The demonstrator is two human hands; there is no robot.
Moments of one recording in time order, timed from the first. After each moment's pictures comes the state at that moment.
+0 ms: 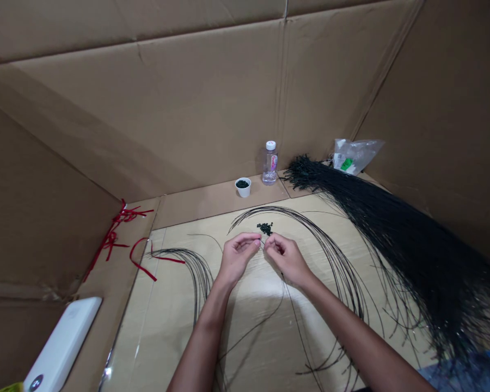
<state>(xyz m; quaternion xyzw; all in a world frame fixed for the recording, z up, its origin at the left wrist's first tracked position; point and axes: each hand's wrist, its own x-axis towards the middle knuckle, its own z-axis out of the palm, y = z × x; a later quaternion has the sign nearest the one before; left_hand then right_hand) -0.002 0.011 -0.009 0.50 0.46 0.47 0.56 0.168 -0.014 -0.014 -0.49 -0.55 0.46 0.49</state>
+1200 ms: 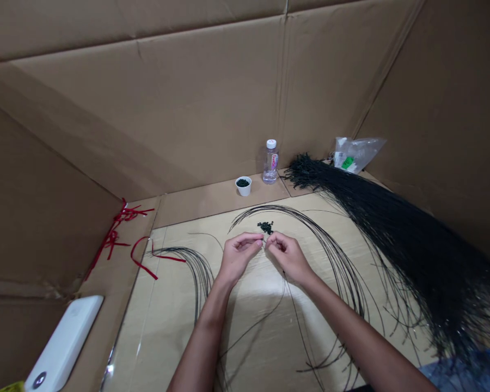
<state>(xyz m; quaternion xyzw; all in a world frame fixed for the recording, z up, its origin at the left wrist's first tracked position) -0.003 0.011 -0.011 0.50 0.45 0.47 0.57 0.170 -0.012 -0.017 -0.49 -0.54 0.47 0.50</state>
